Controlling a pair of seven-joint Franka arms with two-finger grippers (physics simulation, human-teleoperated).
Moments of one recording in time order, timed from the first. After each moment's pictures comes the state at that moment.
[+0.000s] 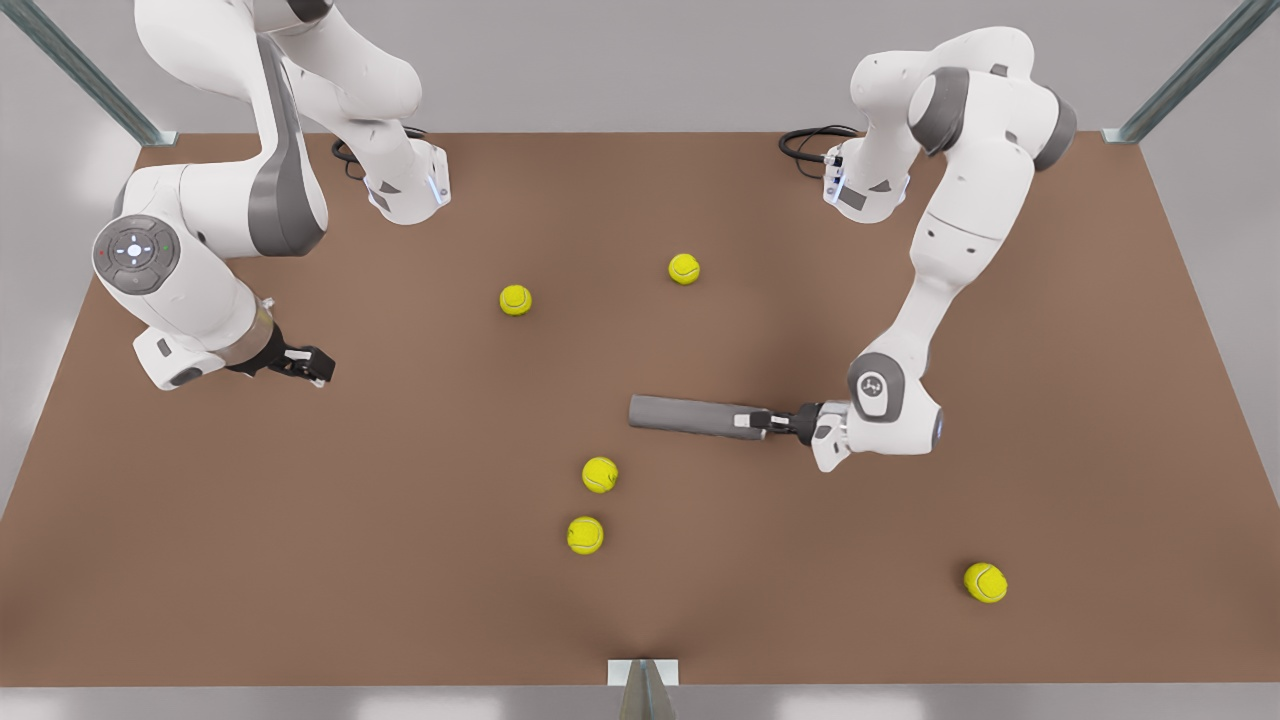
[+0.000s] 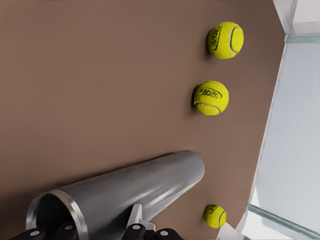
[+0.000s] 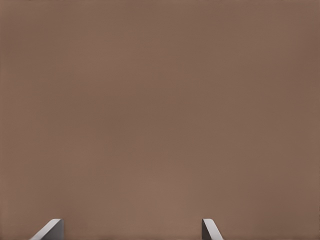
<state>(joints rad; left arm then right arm) -0.05 0.69 -0.23 -1.80 -1.03 2.12 0.50 -0.06 0.17 0.22 -1.51 -0.14 1.62 0.29</state>
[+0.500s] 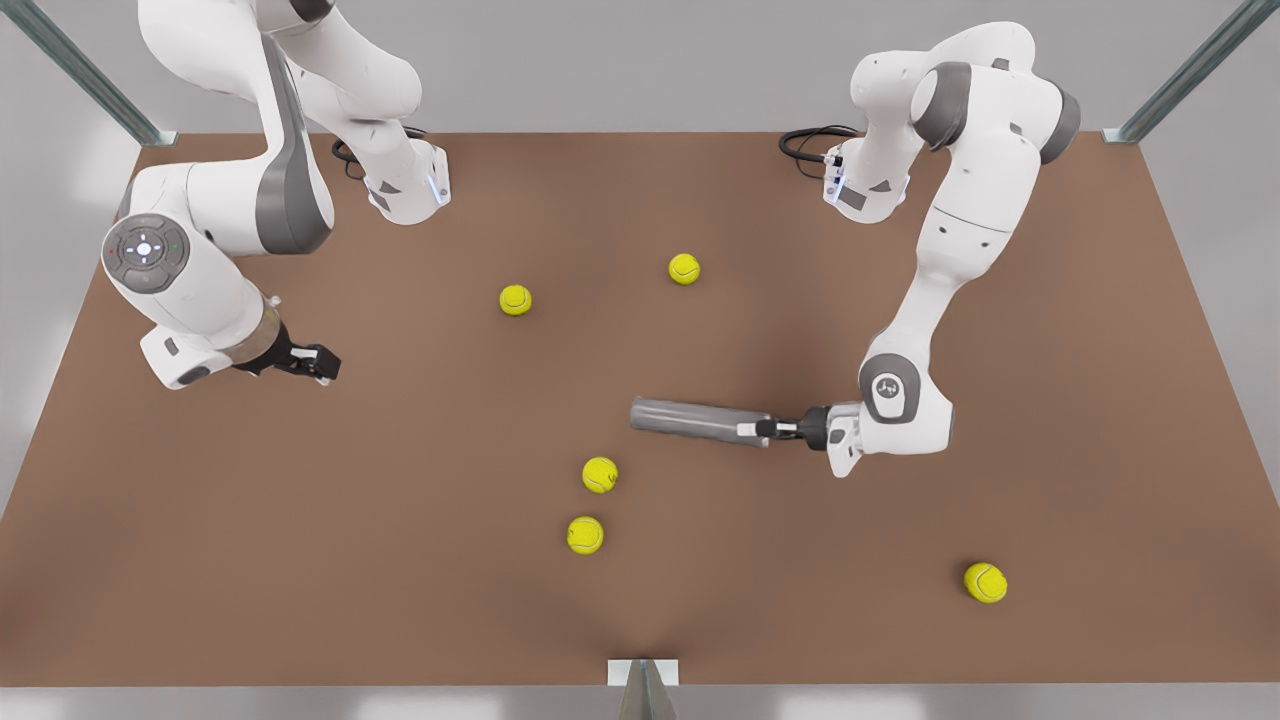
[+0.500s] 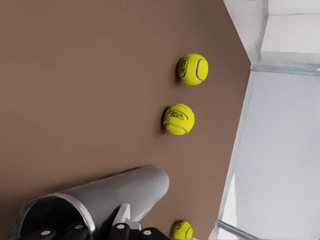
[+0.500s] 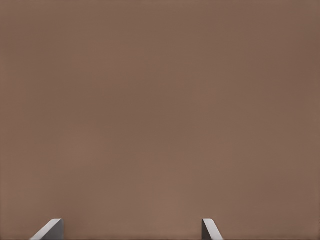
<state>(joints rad) -0.05 0.67 -0.21 -1.79 -1.19 2.10 0.52 -0.05 0.17 0.22 -1.51 -0.15 1.61 0.29</state>
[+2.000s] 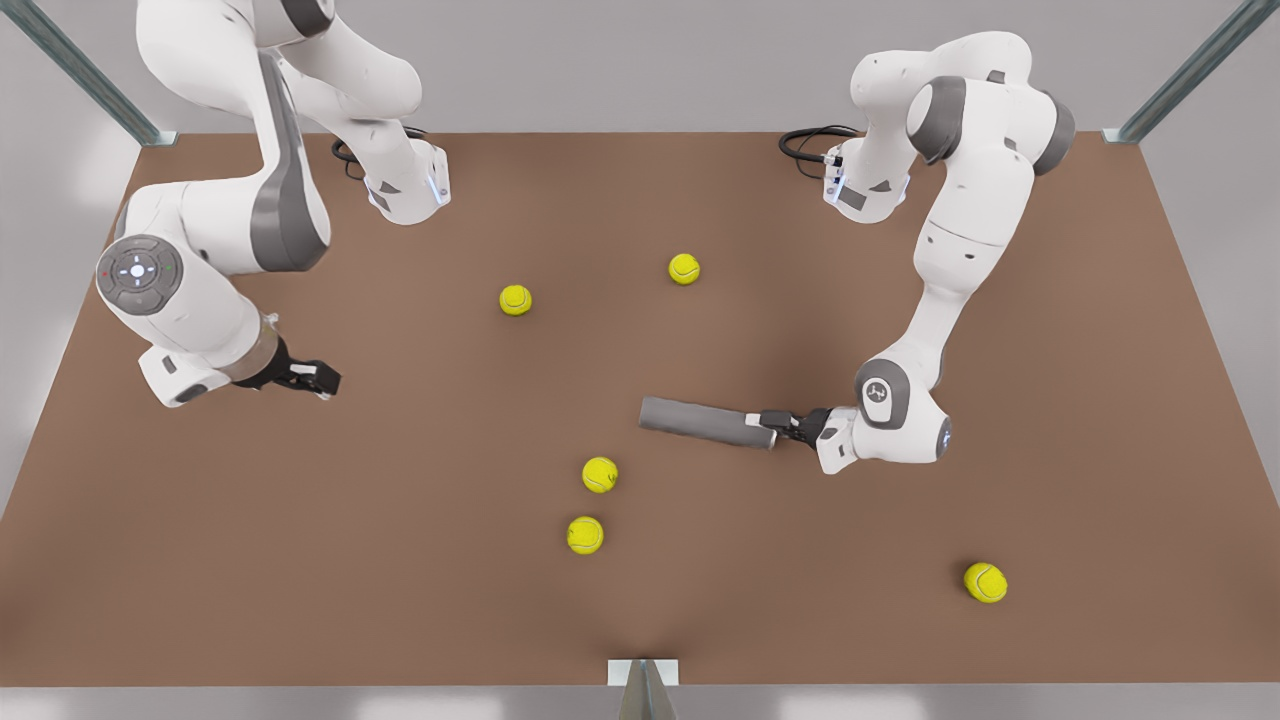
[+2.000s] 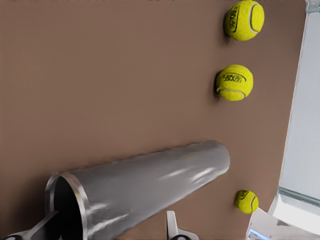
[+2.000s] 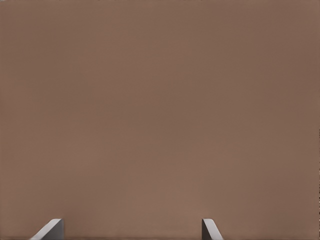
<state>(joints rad) -0.06 0.72 -0.19 -1.77 -0.91 2.10 0.56 -0.05 0.24 0.22 -1.44 -0.15 1.62 0.30</state>
